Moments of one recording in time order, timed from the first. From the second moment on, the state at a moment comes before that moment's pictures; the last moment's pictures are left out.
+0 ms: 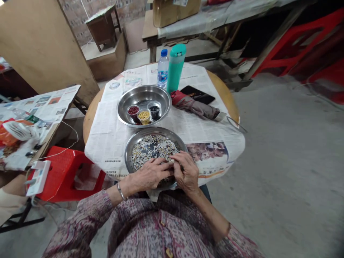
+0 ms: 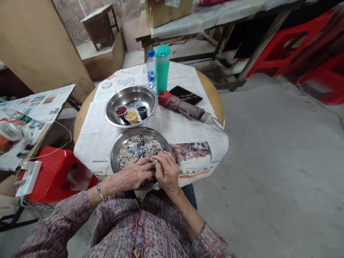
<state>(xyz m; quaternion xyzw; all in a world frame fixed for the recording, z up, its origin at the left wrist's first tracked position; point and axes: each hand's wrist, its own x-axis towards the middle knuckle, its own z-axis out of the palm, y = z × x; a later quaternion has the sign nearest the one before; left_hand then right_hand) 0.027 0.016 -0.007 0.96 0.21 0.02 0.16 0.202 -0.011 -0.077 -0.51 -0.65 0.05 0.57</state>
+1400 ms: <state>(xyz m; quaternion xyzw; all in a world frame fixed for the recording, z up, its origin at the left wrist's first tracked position) 0.024 0.047 -0.017 0.94 0.30 0.07 0.12 0.204 -0.014 -0.074 -0.53 -0.64 0.09 0.55</state>
